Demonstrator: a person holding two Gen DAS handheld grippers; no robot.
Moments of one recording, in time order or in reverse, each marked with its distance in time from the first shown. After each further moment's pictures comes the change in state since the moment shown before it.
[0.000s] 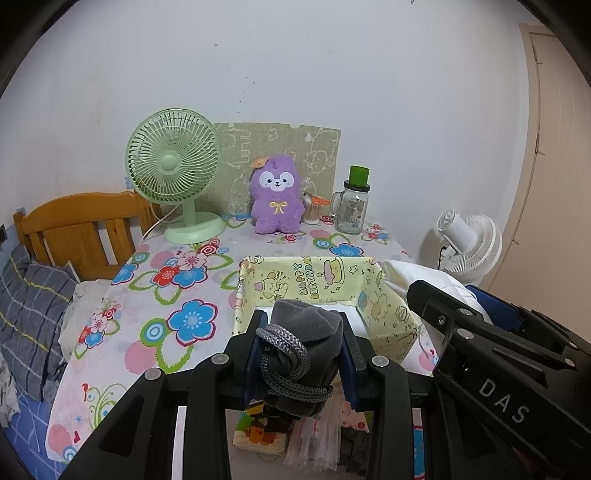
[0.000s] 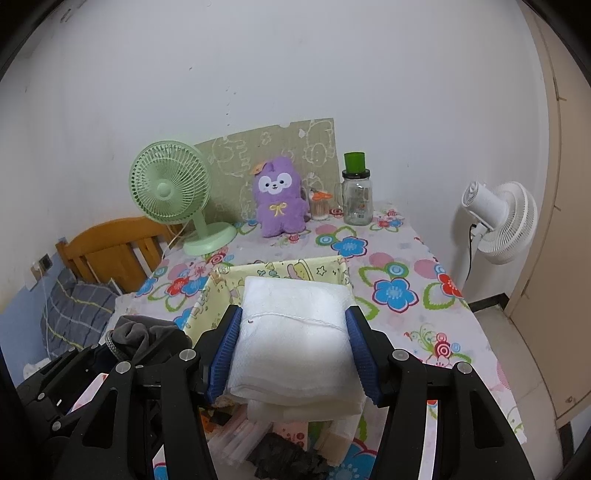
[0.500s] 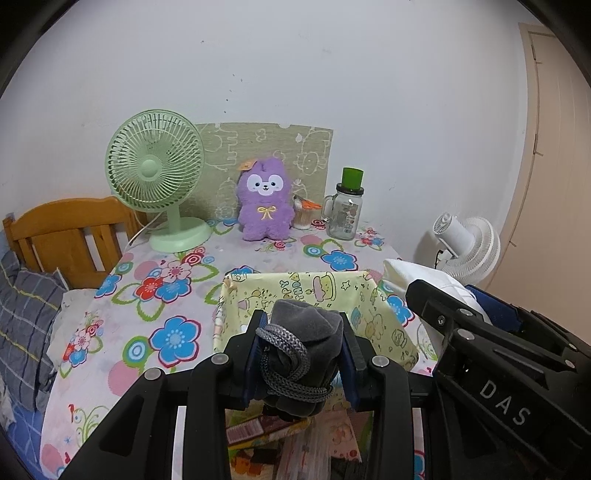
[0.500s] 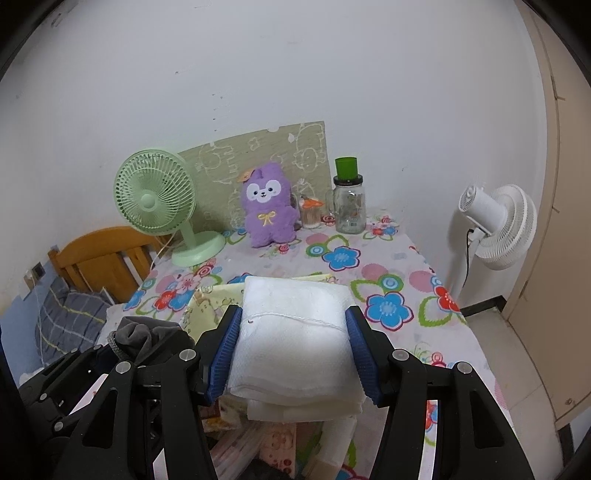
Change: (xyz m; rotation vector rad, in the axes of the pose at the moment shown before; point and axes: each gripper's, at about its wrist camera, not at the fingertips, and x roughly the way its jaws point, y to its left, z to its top) left arm 0.030 -0.007 0.022 0.007 0.006 -0.029; right arm 0.024 -0.014 0.022 0.012 -0.009 -0.019
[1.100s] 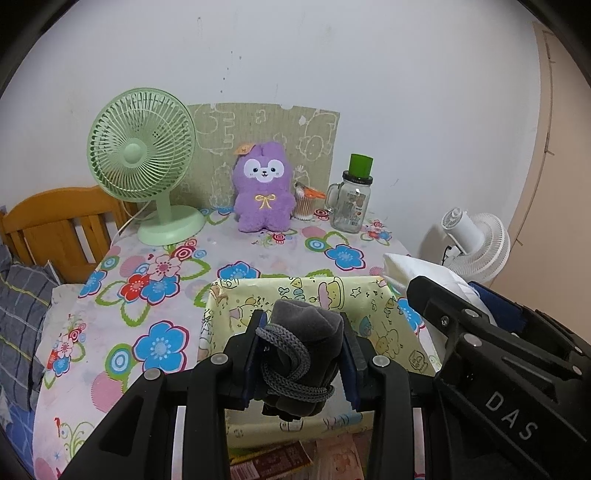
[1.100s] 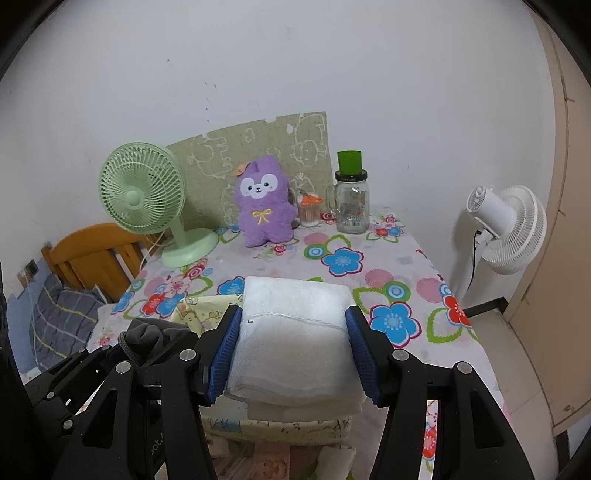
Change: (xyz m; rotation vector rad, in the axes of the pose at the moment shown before) left arm 0.050 0.006 0.017 -0.020 0.063 -0.003; right arm 0.044 -0.004 0.016 -0.014 0.031 -0.006
